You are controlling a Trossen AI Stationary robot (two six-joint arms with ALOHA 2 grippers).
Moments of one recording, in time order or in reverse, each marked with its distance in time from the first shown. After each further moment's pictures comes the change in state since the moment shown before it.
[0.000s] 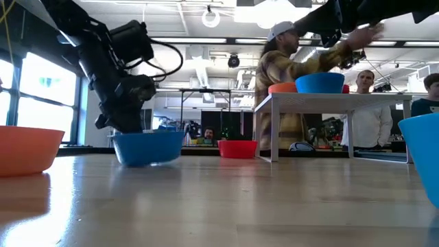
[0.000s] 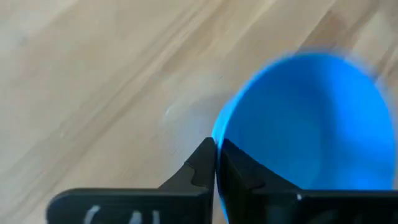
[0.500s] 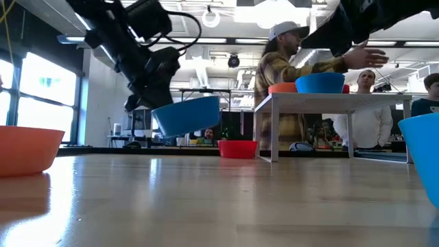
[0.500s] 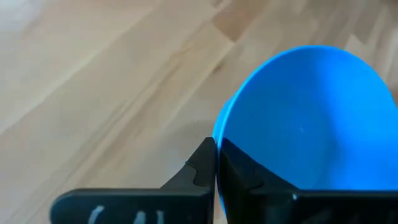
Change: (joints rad) left arm -0.081 0.062 0.174 0.049 -0.089 0.006; right arm 0.211 0.101 0.004 -0.100 0.251 0.099
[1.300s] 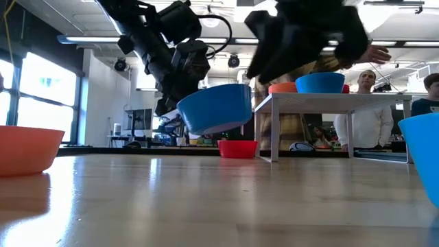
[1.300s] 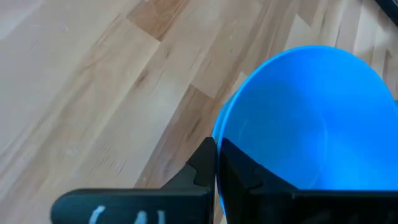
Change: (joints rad) left arm 0.002 0.229 0.213 -0.005 0.226 0.062; right arm 0.045 0.697 0.594 -0.427 -0.124 -0.508
